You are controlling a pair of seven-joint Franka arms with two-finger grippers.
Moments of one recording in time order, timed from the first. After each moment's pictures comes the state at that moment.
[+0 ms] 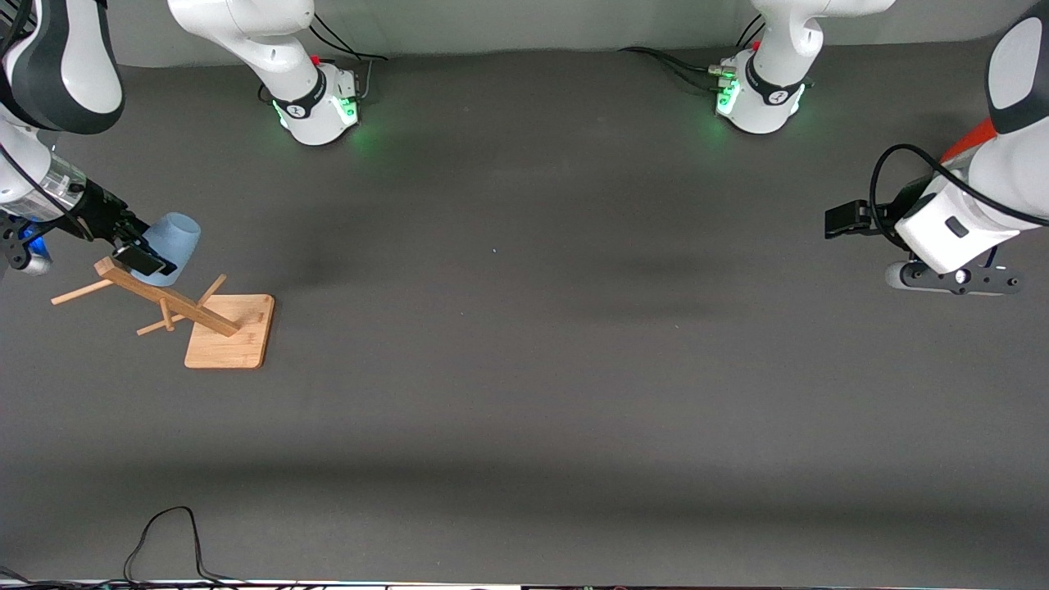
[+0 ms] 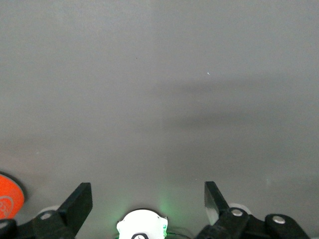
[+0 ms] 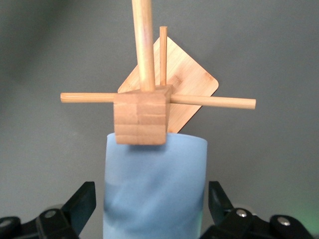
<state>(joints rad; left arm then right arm) -0.08 0.12 -0.04 -1.54 -0.06 1.40 -0.06 0.00 -0.21 -0.17 -2.23 0.03 2.04 0.71</state>
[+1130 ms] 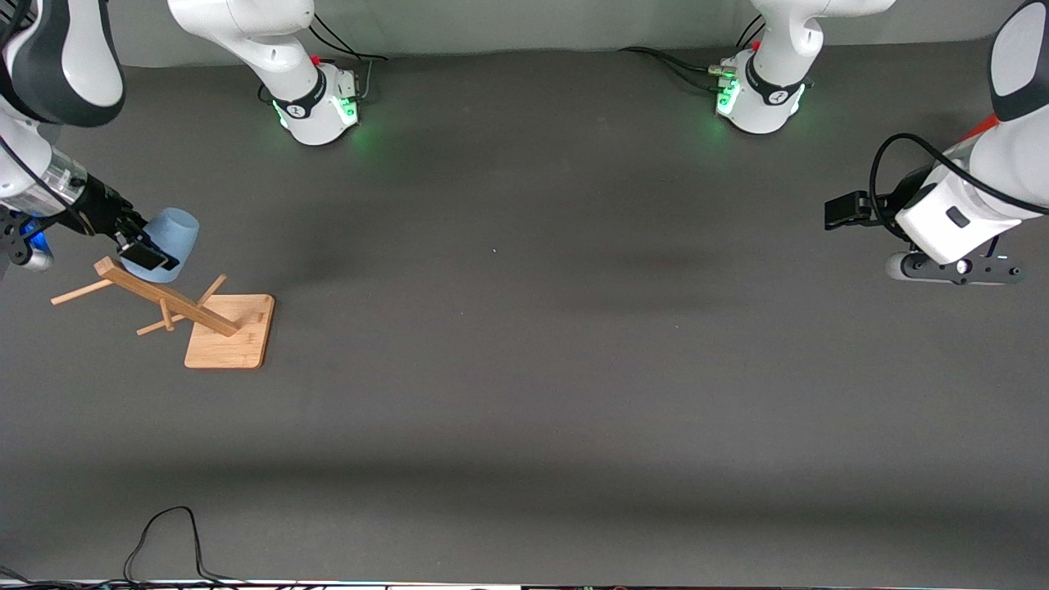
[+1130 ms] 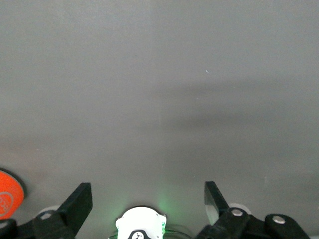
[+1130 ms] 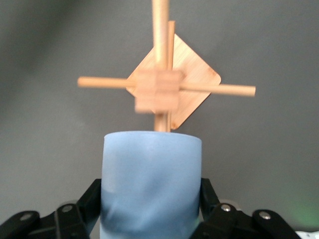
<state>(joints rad) -0.08 0.10 -0.04 -1.54 -0.06 1.39 -0.07 0.03 -0.26 -0.17 -2.21 0.03 1.96 0.72</state>
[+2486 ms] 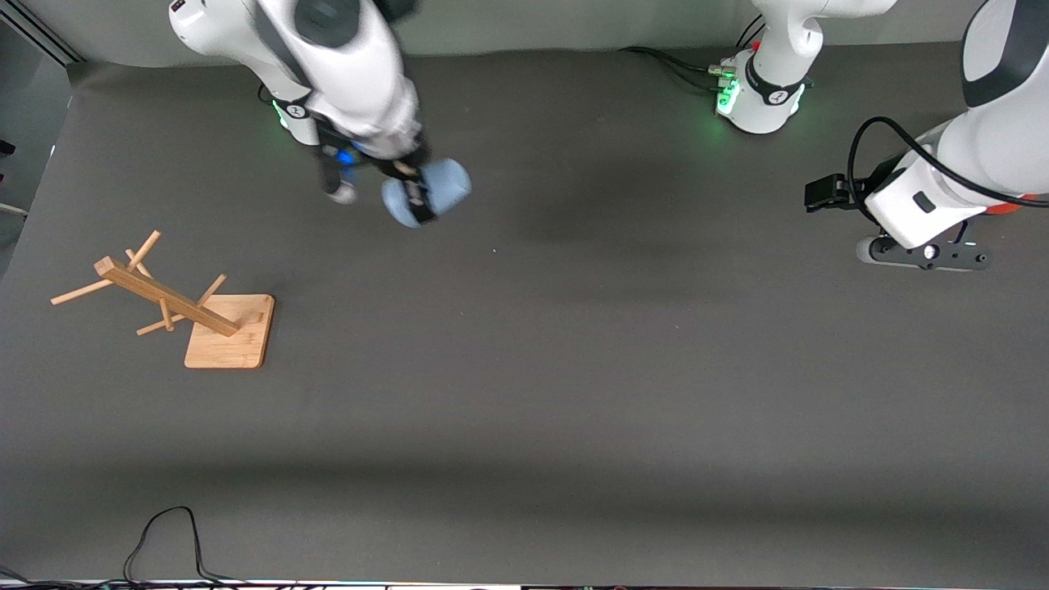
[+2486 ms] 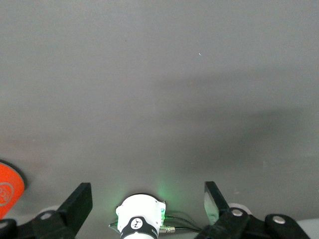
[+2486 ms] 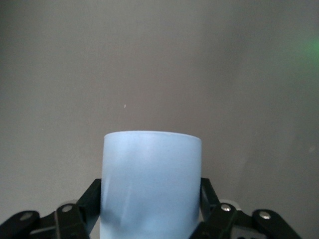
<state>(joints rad) -0.13 0.08 -0.03 -1.55 -0.06 1.34 -0.08 0.66 0.20 0.07 -1.66 0.04 1.77 2.09</state>
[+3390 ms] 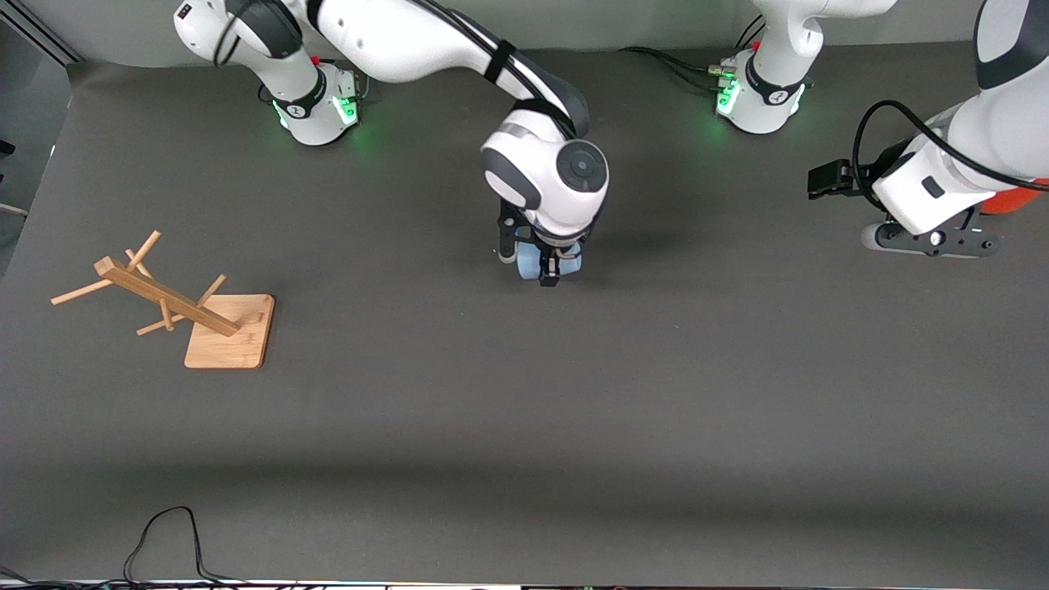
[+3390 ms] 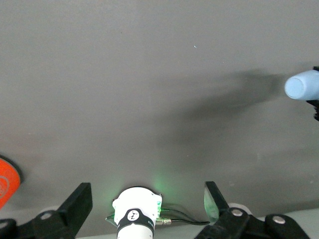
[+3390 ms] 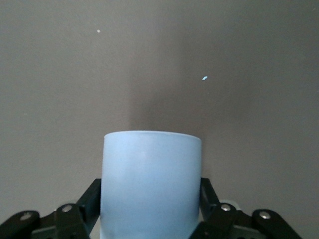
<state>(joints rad) -0.13 0.05 -0.03 -1.55 -0.09 1.30 -0.08 0.86 0.83 0.07 -1.25 -0.11 1.88 2.56</state>
